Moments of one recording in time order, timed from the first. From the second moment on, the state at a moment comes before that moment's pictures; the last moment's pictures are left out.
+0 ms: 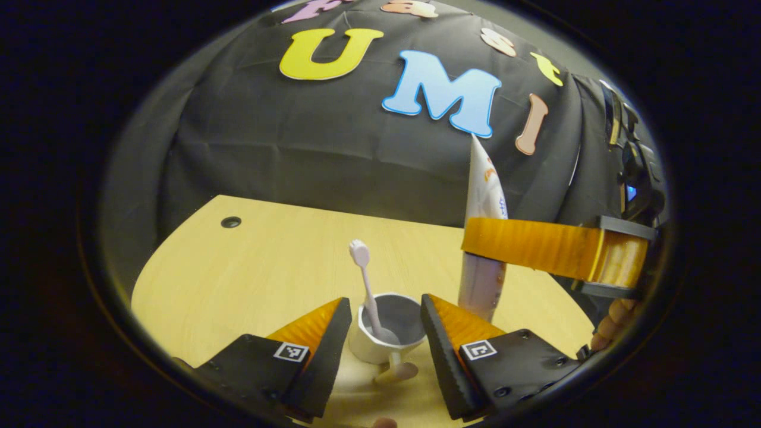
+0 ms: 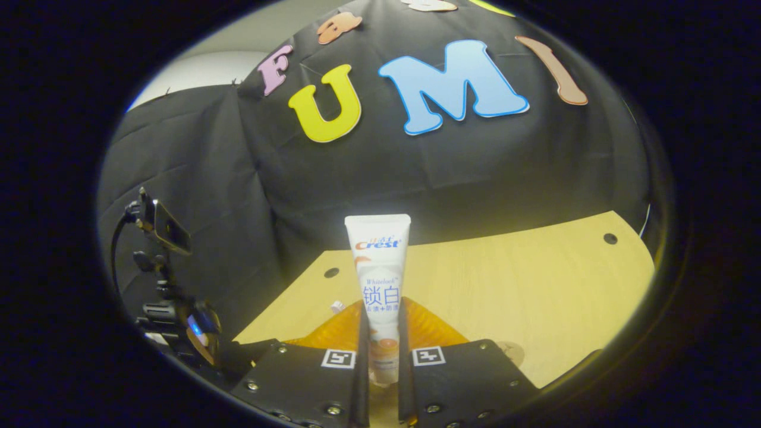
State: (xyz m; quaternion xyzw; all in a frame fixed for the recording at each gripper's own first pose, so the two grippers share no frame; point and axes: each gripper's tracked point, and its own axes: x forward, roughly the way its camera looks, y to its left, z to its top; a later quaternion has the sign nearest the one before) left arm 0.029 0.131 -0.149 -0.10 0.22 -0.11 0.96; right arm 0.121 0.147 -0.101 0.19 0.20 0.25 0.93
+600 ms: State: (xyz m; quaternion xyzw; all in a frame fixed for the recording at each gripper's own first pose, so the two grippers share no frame) left arm 0.002 0.161 -0.159 -0.14 0.25 -0.09 0.95; right arm 0.150 0.184 -0.135 0.18 0.21 0.24 0.93
